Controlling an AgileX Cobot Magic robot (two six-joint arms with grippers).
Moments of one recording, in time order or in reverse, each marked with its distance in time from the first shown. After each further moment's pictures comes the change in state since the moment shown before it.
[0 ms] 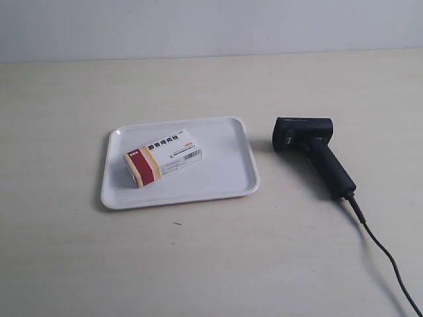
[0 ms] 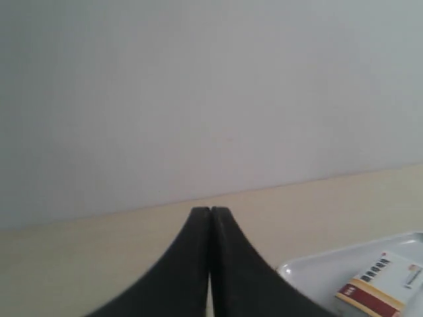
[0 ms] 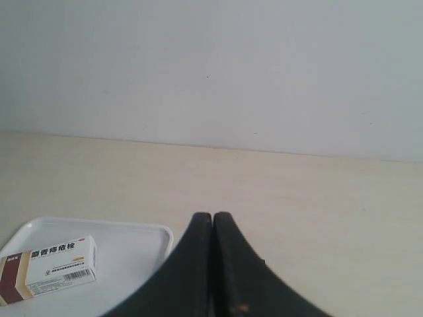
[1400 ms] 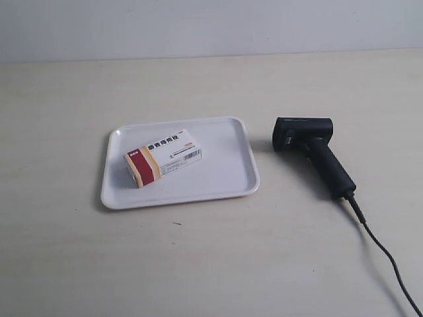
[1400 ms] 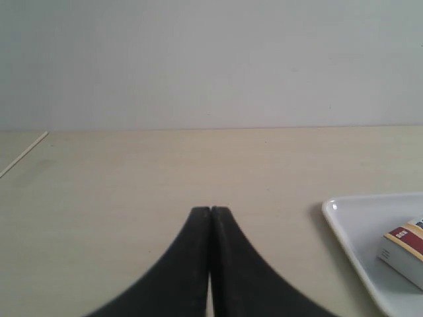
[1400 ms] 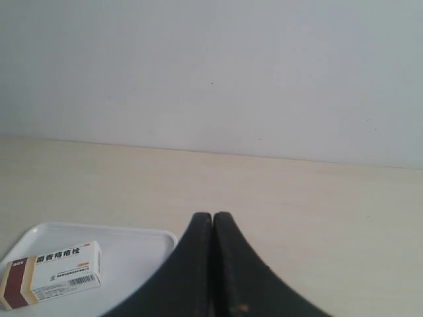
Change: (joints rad) left arm 0.049 -0.014 0.023 1.396 0.106 -1.465; right arm 0.000 0.000 0.000 0.000 -0.019 0.000
